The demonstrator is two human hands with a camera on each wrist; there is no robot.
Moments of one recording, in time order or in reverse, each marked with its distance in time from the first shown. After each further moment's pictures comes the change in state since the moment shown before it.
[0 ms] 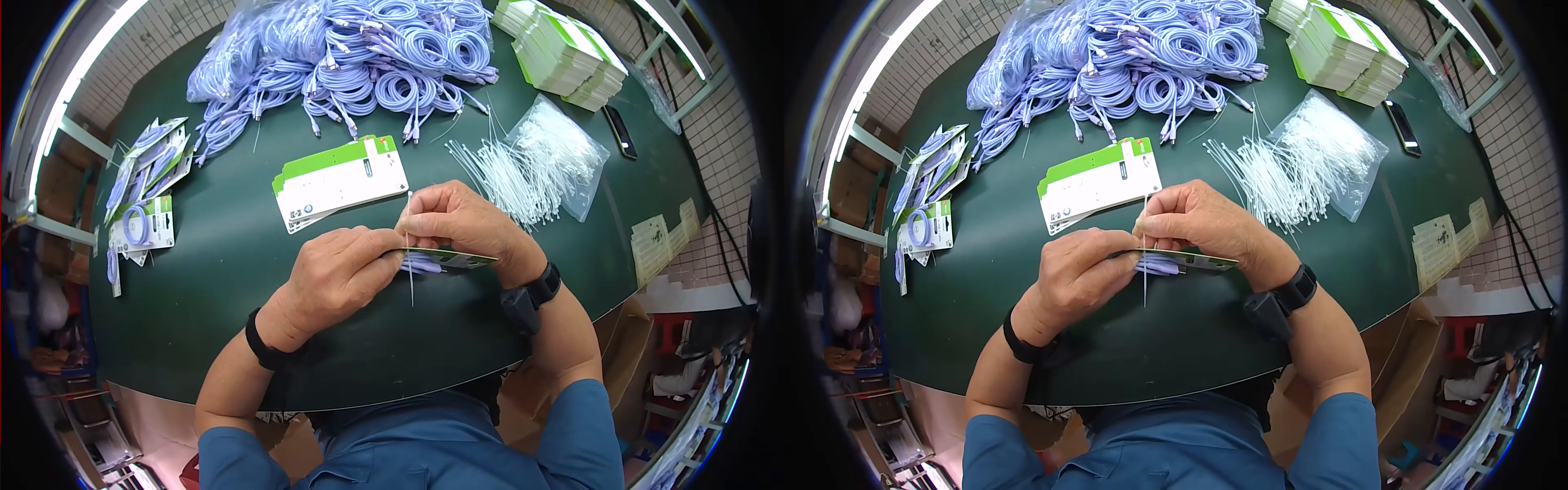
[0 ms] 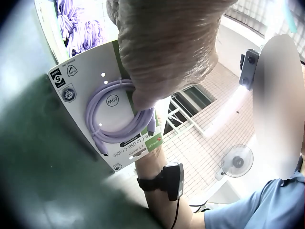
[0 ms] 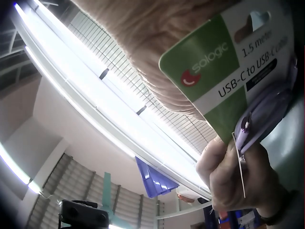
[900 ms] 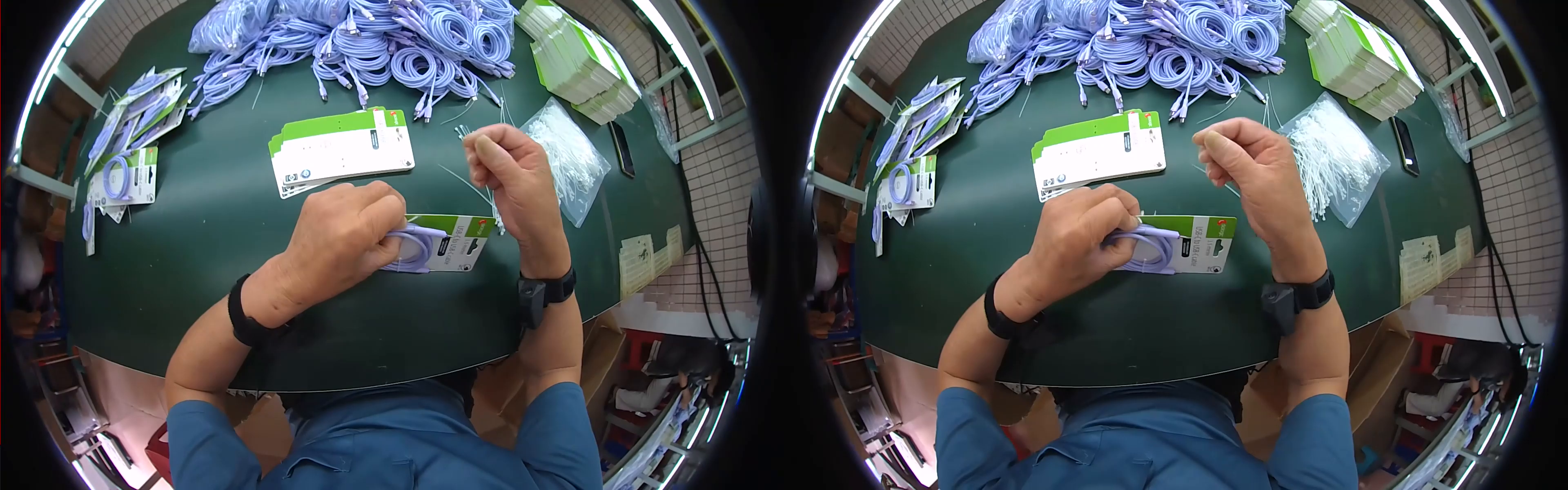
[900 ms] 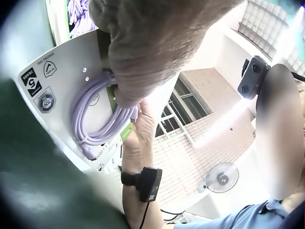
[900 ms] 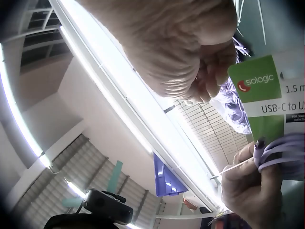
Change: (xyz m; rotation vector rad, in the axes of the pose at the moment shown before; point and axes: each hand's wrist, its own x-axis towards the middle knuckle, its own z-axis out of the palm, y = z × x) left_hand -0.003 -0.003 0.006 -0.086 -0.087 -0.302; right_hand -0.016 -0.017 -0.016 -0.125 0.442 -0.267
